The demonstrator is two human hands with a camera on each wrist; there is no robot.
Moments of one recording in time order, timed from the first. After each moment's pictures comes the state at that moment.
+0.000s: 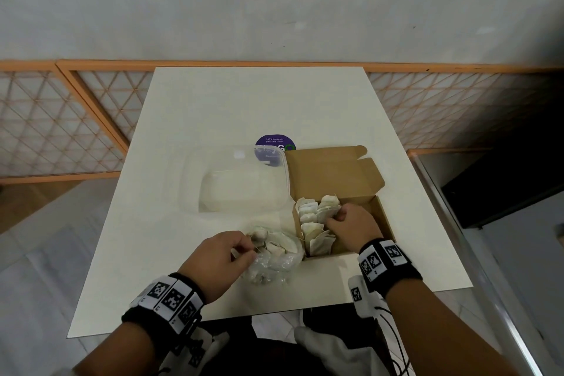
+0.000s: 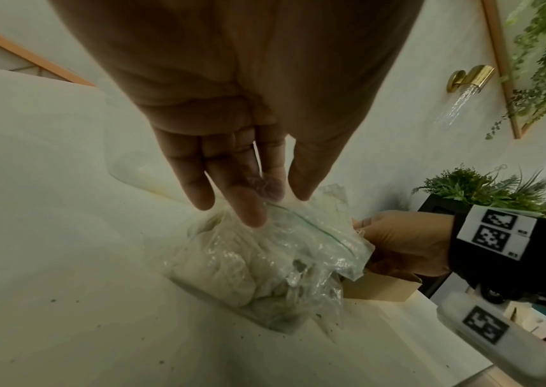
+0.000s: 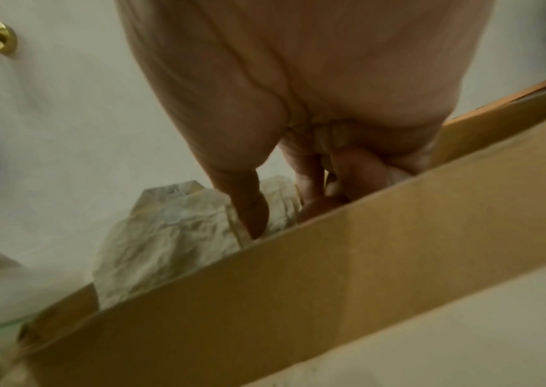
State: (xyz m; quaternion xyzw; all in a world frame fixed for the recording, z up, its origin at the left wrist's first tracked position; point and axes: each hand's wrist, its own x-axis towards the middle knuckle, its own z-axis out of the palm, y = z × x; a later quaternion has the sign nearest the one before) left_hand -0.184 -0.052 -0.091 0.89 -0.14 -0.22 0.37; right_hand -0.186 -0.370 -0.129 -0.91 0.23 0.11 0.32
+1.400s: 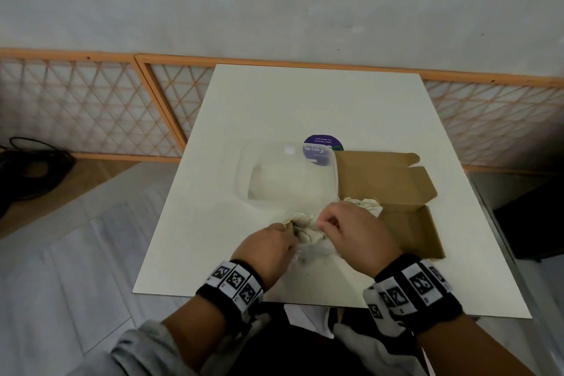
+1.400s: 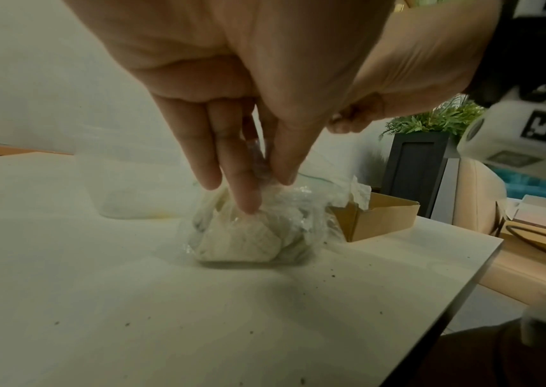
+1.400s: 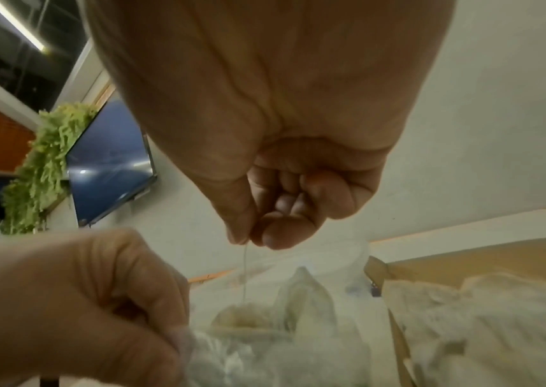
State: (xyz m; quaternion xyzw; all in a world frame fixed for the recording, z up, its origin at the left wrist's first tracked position) left_hand -0.190 -0.056 -0.096 0.94 -0.25 -0.16 0.17; right_hand -0.204 -0.262 -0.036 -0.96 -0.06 0.10 0.27
